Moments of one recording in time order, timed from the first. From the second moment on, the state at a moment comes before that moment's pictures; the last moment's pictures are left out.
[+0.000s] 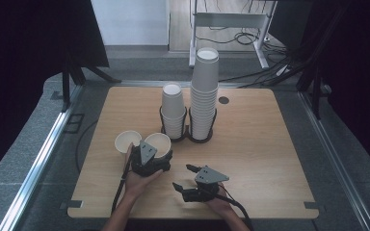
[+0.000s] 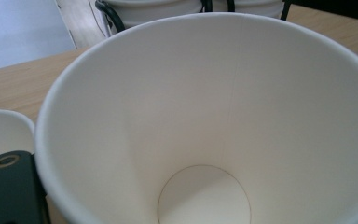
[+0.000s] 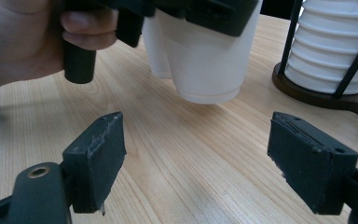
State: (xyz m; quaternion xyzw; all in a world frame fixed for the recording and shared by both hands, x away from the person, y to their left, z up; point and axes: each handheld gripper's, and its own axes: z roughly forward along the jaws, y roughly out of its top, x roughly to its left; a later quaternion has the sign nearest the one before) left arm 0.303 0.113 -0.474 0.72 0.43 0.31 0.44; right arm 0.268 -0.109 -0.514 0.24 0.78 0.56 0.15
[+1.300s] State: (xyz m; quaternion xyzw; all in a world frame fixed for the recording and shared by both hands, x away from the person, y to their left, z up) left arm 0.308 0.088 -0.492 0.74 0.41 0.32 0.41; right arm 0.268 -0.109 -0.514 0.24 0.78 0.55 0.15
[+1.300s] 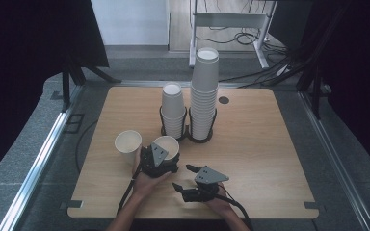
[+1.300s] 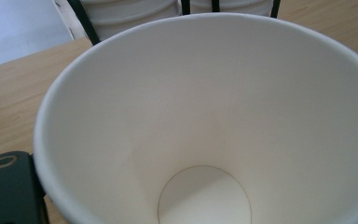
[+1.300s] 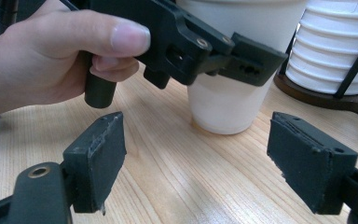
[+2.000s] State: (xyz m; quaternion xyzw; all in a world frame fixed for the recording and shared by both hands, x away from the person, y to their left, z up) left arm 0.300 0.084 -0.480 0.74 0.41 0.32 0.43; right arm 0.268 -0.111 -0.514 0.24 0.78 0.56 0.15
